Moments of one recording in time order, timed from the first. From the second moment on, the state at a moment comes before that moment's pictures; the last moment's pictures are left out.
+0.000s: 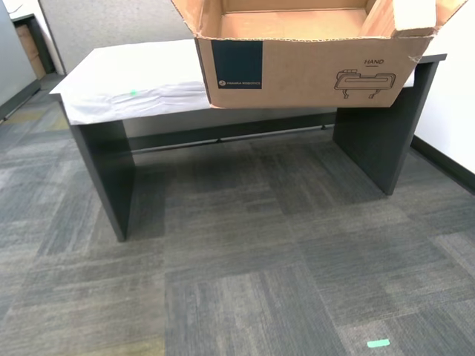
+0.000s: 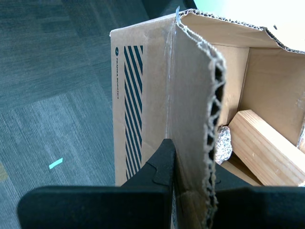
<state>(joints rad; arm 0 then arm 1) 0.17 1.40 1.48 -1.18 -0.54 0.13 -0.58 1.51 1.52 -0.79 0.25 -0.53</state>
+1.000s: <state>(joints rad) 0.17 1.40 1.48 -1.18 -0.54 0.13 -0.58 1.51 1.52 -0.80 0.25 -0.56</state>
